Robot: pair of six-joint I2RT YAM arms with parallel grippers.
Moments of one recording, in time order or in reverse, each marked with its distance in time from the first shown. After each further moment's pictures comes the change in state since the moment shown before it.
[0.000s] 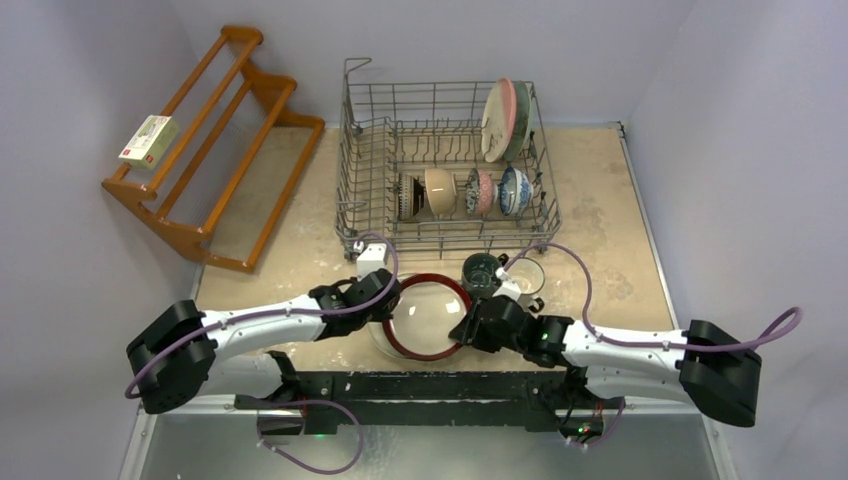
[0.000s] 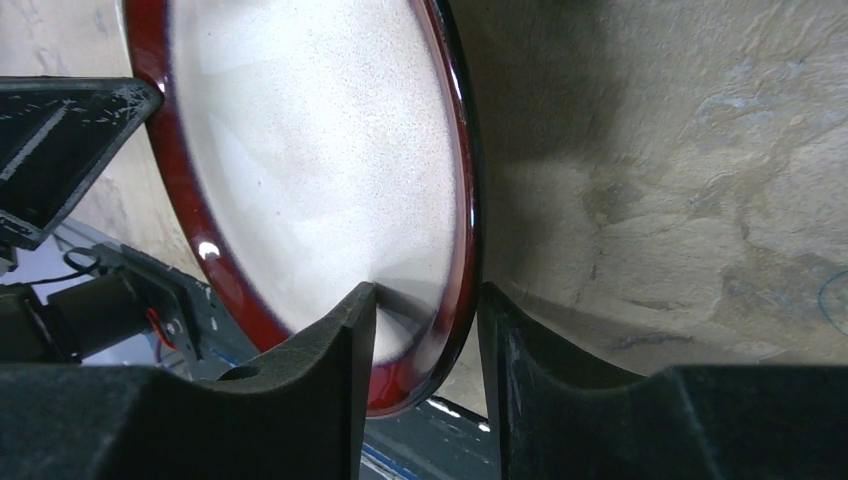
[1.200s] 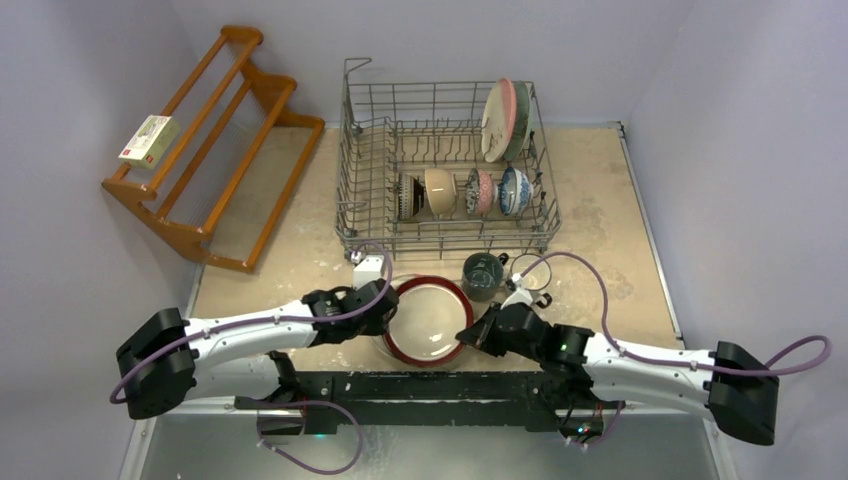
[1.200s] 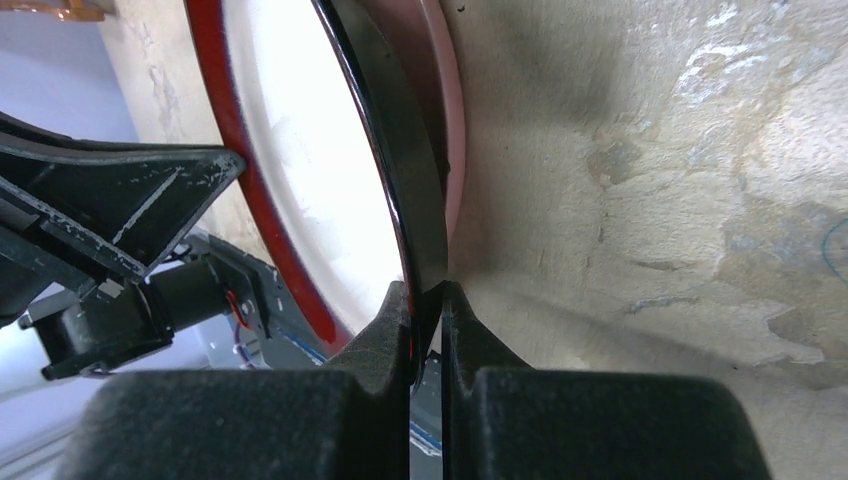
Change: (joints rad) left arm -0.059 -0.086 0.005 -0.148 -0.002 -0.063; right arm 0.000 -0.202 -0.120 0.058 -0.014 0.114
